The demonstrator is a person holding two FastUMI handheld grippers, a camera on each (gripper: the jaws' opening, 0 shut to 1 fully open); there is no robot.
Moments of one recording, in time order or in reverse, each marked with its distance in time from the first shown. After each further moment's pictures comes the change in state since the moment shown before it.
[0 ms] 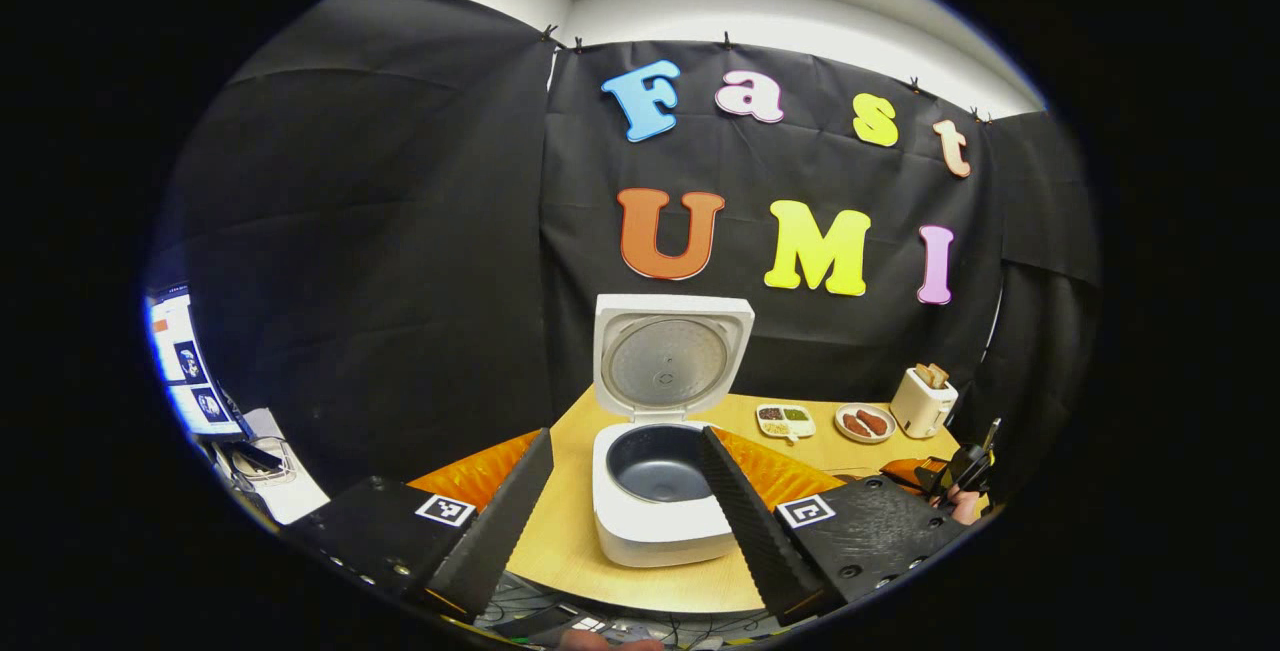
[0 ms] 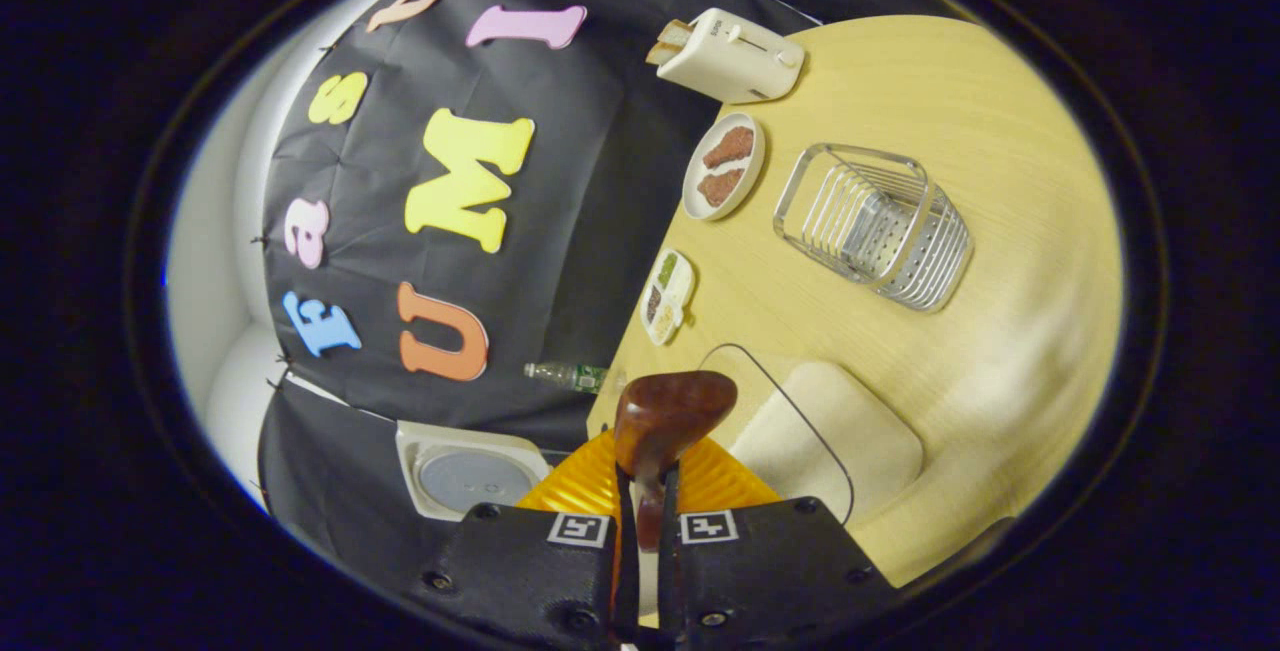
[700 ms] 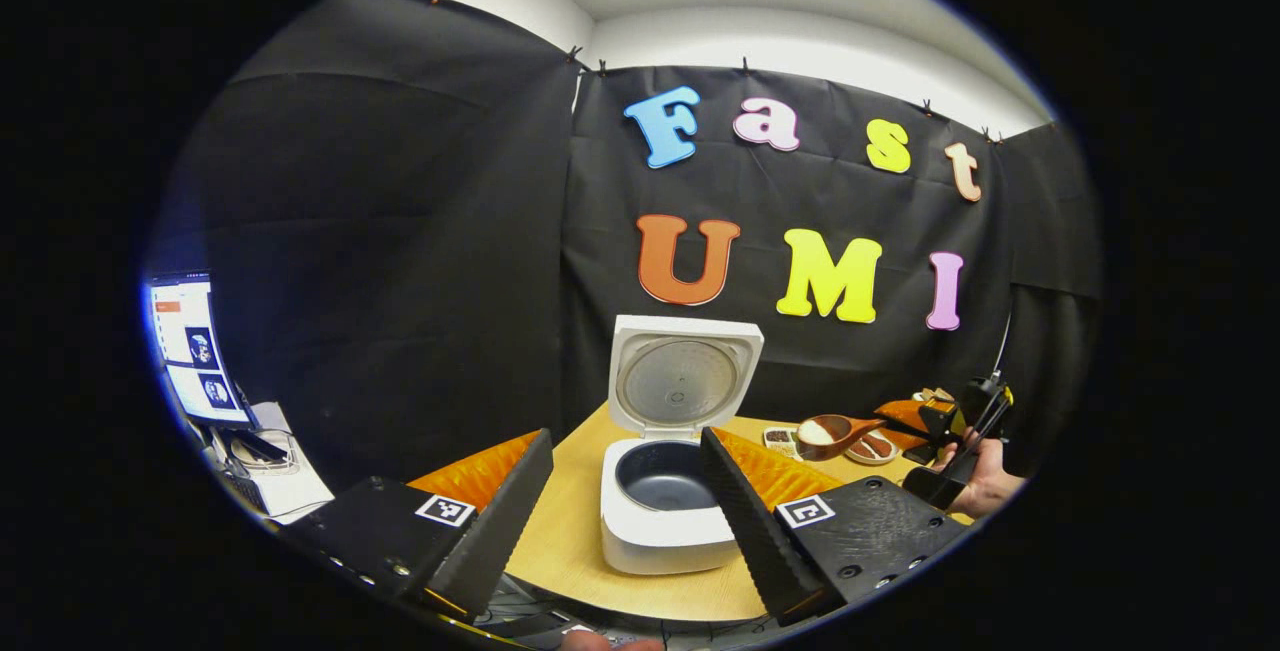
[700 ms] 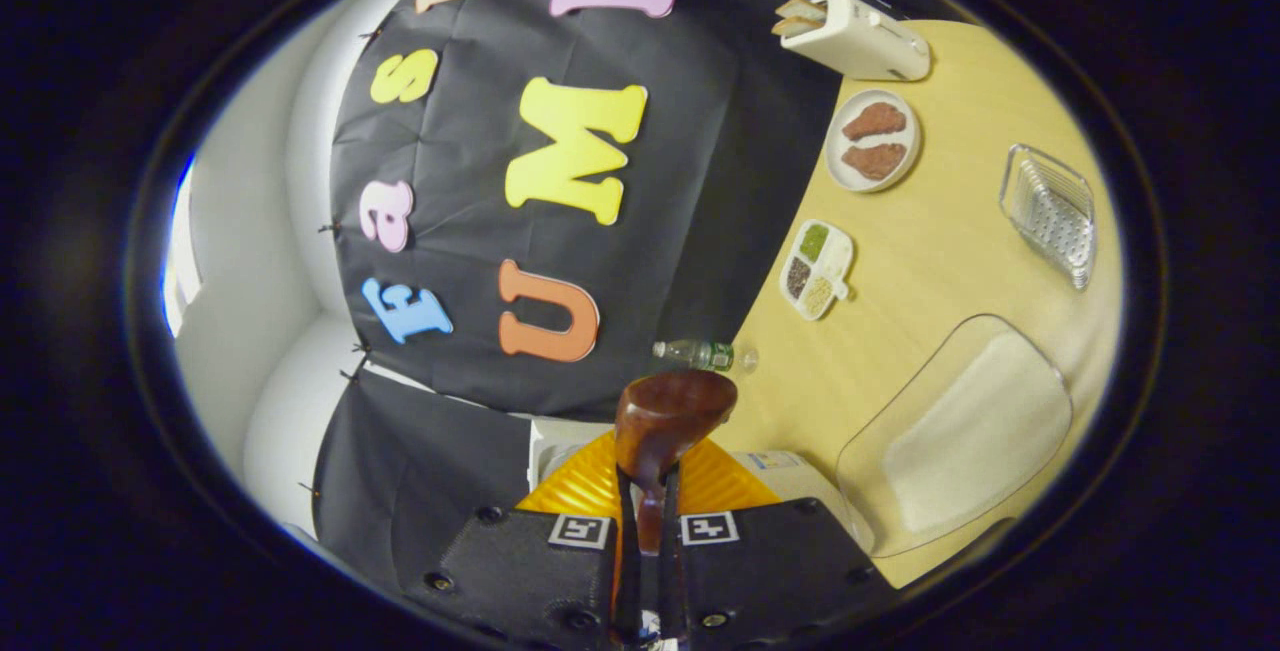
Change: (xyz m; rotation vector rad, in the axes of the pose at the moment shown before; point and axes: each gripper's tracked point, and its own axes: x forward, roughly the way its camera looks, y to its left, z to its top) left arm -0.024 0.023 0.005 -0.042 -0.084 0.062; right arm 0.053 0.159 -0.060 -0.065 0.140 0.183
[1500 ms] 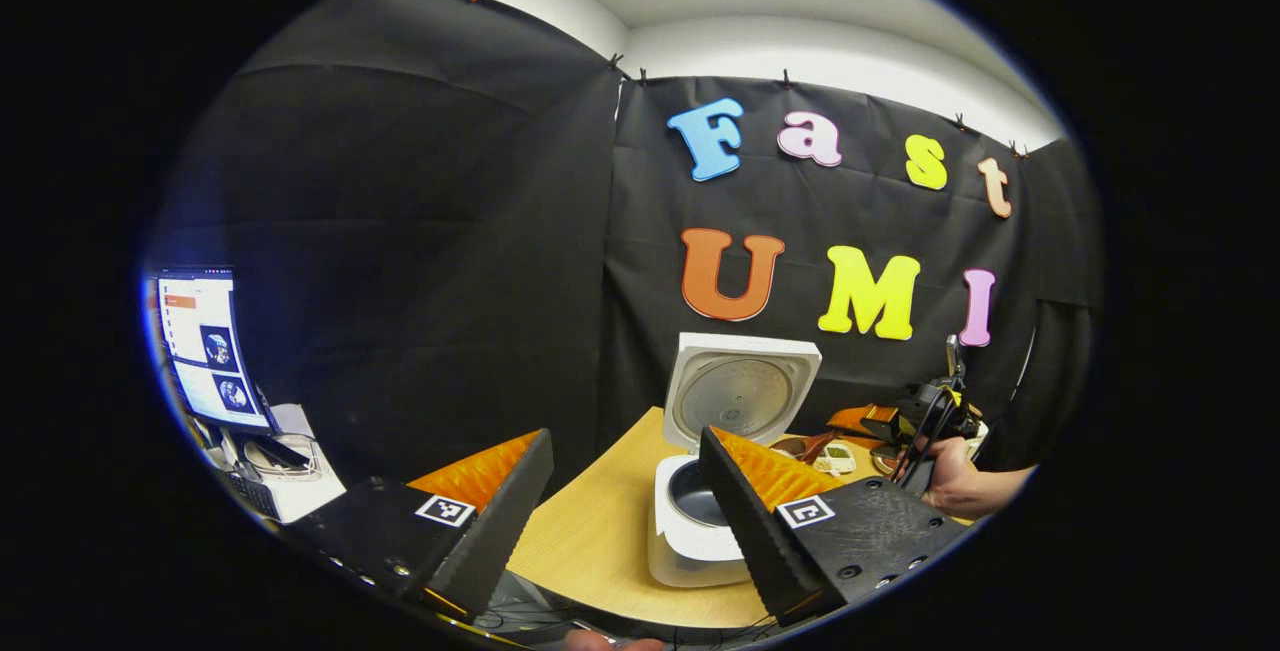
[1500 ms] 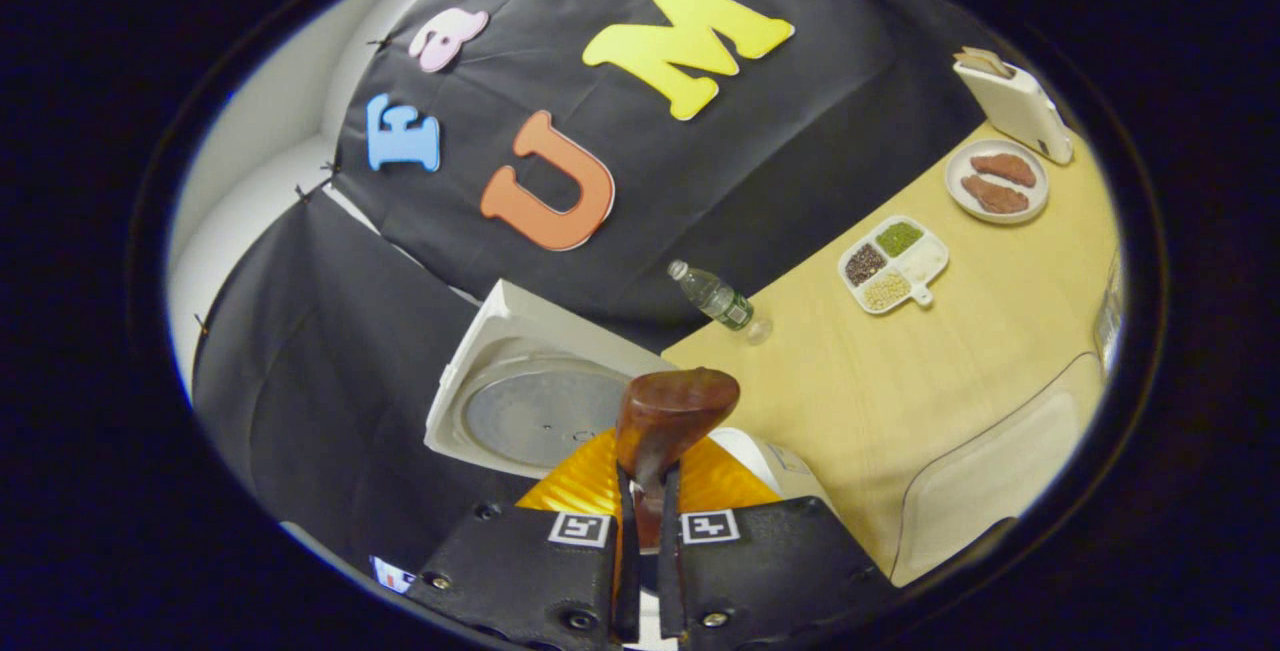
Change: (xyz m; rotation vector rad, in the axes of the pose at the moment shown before) left arm 0.017 0.064 0.008 -0.030 -0.030 0.081; right arm 0.109 0.004 -0.099 -0.470 0.170 -0.155
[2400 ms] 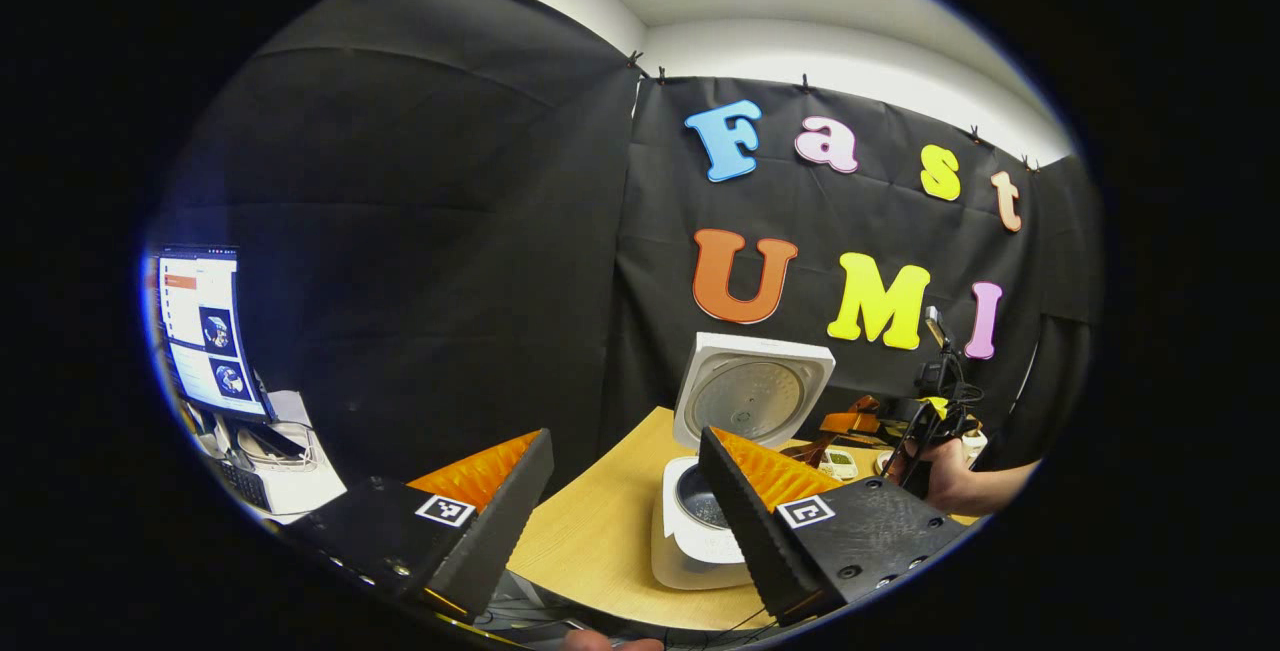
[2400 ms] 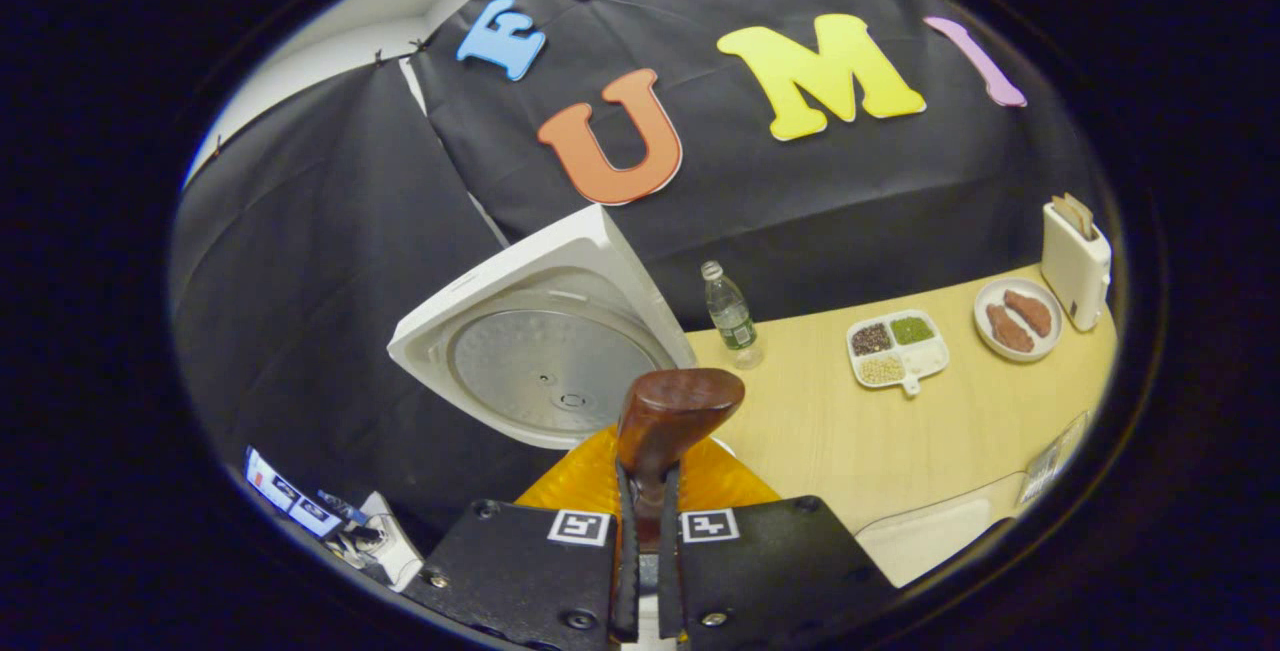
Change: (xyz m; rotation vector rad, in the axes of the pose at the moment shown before) left arm 0.006 0.014 -0.006 -0.038 0.003 0.007; right arm 0.006 0.030 -0.011 -0.429 0.021 -0.086
